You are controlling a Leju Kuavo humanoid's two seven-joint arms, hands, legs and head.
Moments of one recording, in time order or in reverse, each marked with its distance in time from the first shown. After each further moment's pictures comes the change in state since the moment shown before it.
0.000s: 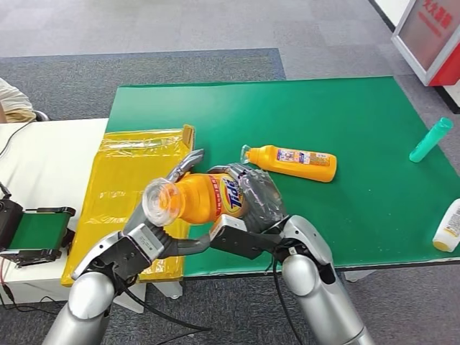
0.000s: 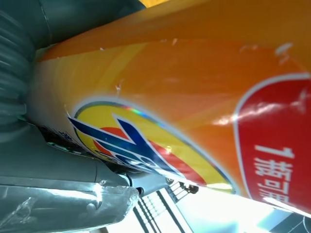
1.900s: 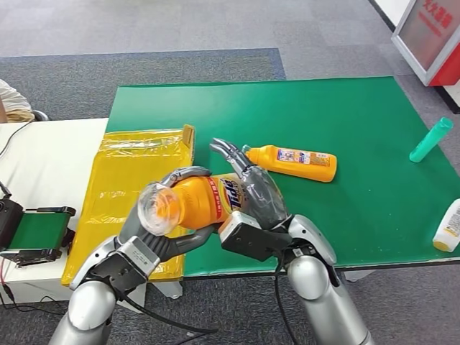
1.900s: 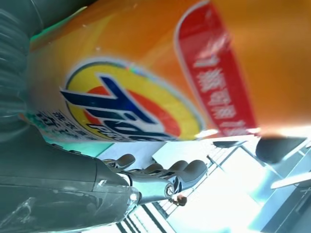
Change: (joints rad) left arm 0.044 -0.039 0.012 -0.060 -0.082 0.058 -0.056; right arm 0.015 0.007 -0.007 -0.100 -0.159 0.064 0.029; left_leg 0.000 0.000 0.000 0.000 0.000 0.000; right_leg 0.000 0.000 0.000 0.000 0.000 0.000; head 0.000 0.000
